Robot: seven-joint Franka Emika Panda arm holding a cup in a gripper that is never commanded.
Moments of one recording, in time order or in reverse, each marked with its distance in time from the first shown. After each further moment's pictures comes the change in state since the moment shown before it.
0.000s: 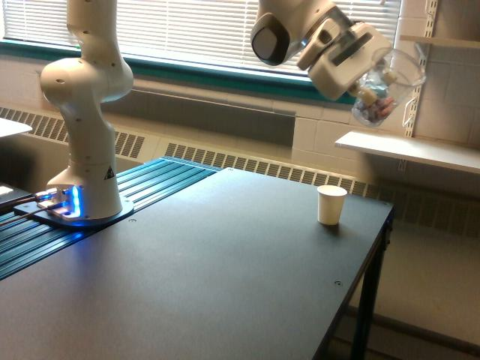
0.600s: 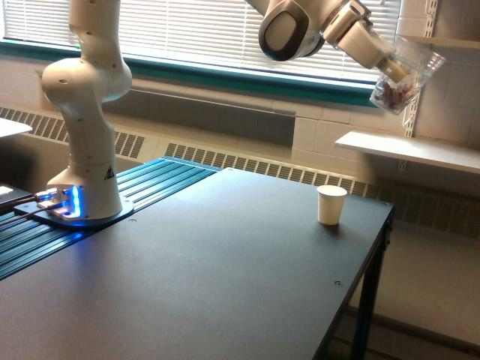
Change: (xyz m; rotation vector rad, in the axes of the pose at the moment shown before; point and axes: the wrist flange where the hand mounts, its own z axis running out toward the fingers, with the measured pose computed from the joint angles) arm -0.005 -0.042 0.009 0.035 0.066 -0.480
